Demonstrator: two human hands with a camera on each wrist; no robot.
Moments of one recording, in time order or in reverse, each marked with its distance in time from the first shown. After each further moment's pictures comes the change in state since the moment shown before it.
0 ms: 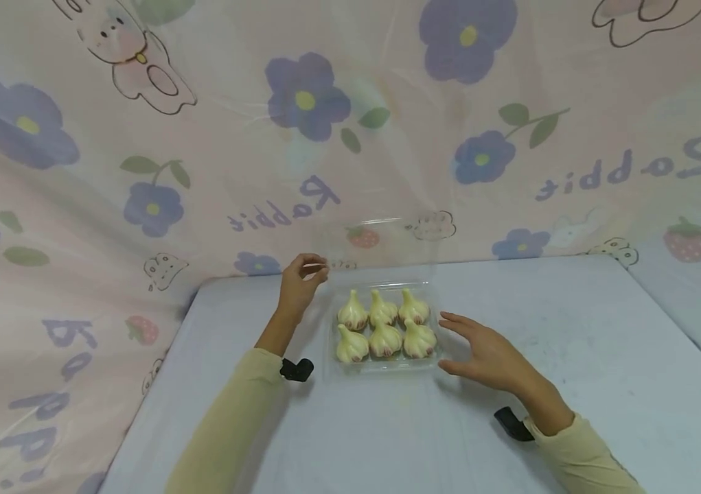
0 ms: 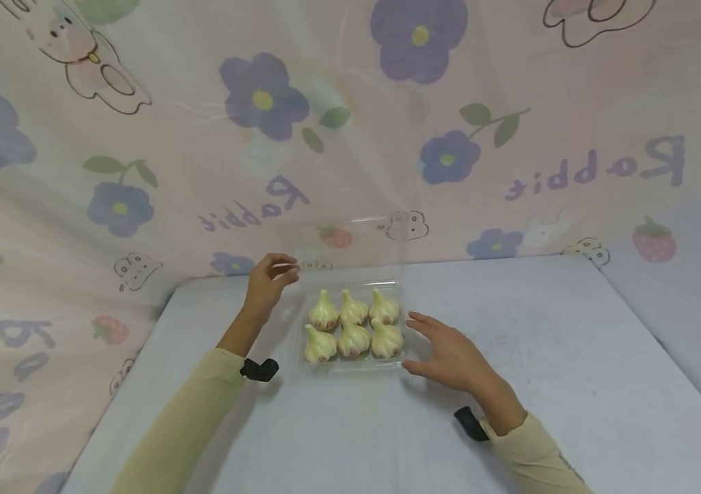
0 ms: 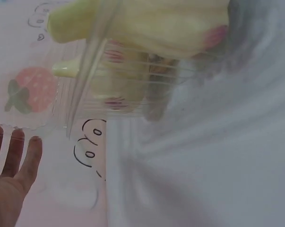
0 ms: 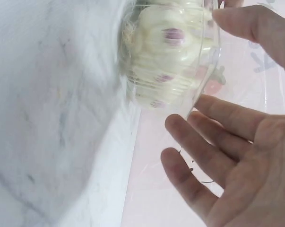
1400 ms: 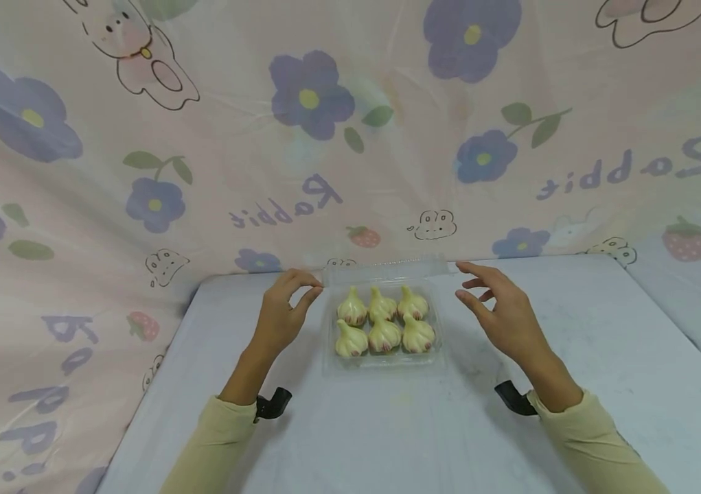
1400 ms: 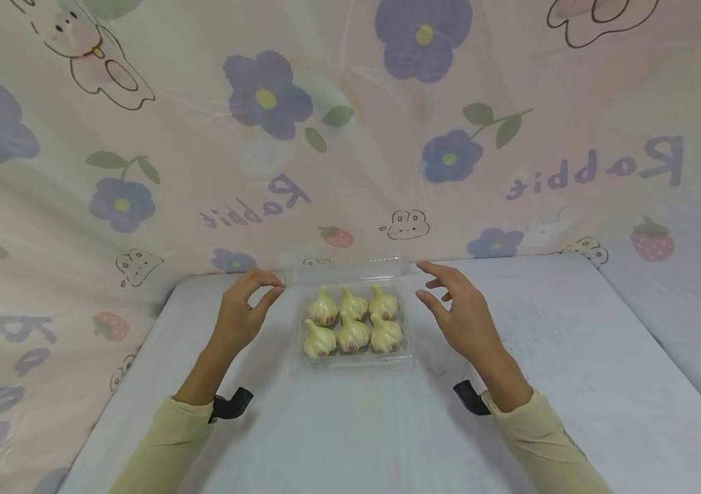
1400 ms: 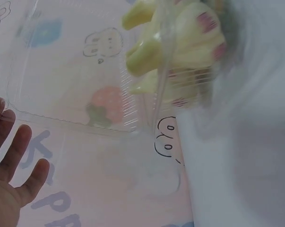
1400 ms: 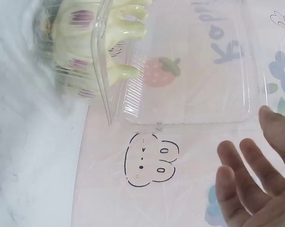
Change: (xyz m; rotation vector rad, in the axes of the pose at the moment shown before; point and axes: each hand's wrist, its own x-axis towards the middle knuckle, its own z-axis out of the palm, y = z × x) left_hand -0.072 0.047 -0.025 0.484 -0.004 0.660; right_hand 0.018 -0.023 -0.049 0.100 0.534 -0.069
